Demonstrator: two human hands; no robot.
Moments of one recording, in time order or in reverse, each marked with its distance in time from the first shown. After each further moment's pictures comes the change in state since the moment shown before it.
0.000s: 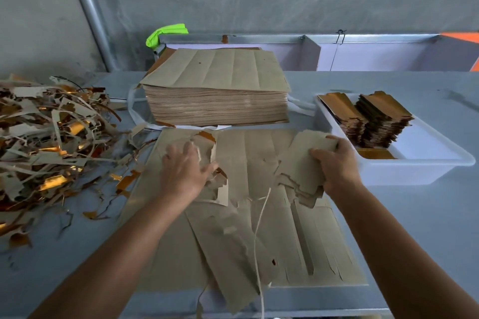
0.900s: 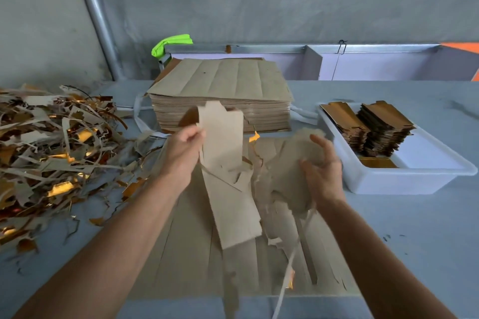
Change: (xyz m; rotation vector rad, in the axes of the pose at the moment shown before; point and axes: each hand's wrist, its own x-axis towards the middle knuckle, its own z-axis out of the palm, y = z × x) left_hand 0.027 0.015 -0.024 -1.122 0.124 -0.103; right_hand -0.014 0.015 0.016 -0.073 -0.085 -0.305
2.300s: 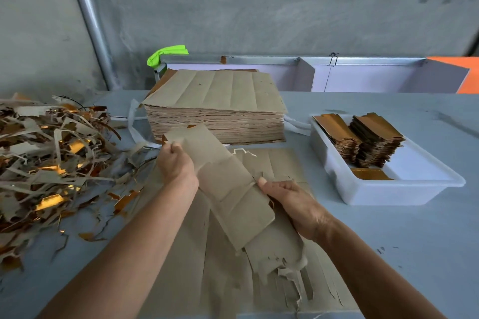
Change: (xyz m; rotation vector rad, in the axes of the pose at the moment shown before) left_hand 0.027 -0.018 0.019 -0.072 0.451 -0.161; right_hand -0.036 -0.035 0.007 0.100 -0.740 0.356
